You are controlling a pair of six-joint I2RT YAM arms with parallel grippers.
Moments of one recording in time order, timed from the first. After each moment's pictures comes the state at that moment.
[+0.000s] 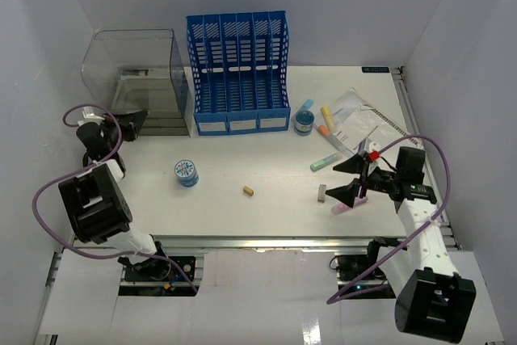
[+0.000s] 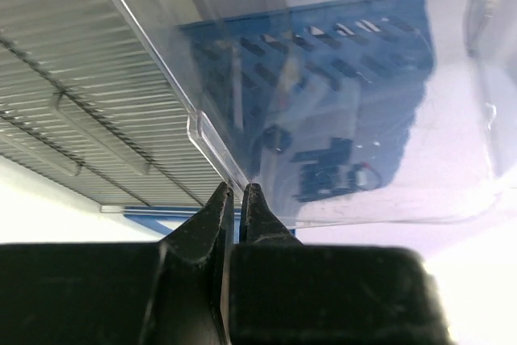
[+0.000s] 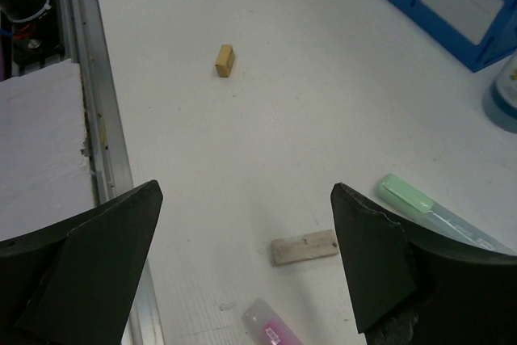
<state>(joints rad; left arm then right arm) 0.46 1.62 0.75 0.71 0.68 -1.19 -0.18 0.85 0.51 -0.42 -1.35 -0.67</state>
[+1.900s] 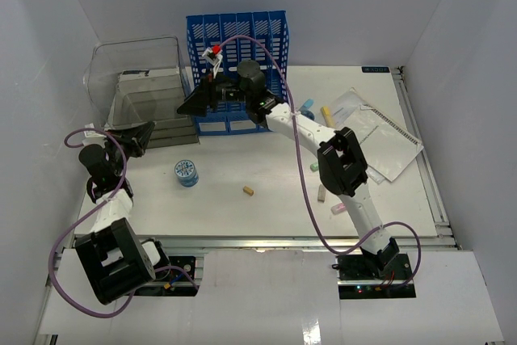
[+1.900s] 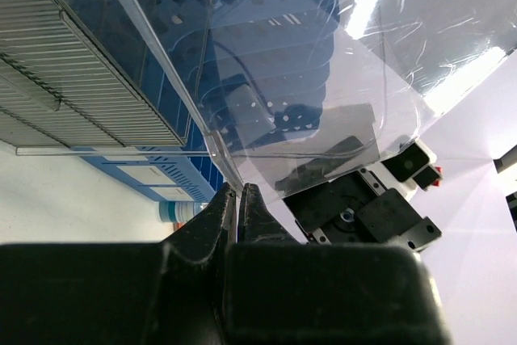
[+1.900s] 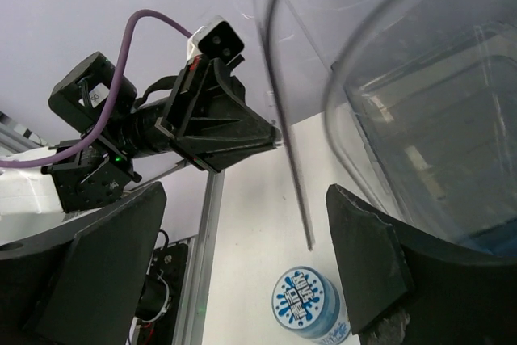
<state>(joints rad) 0.47 1.14 0.46 0.66 0.72 -1.44 0.78 2.29 2.04 0.38 -0.84 0.66</state>
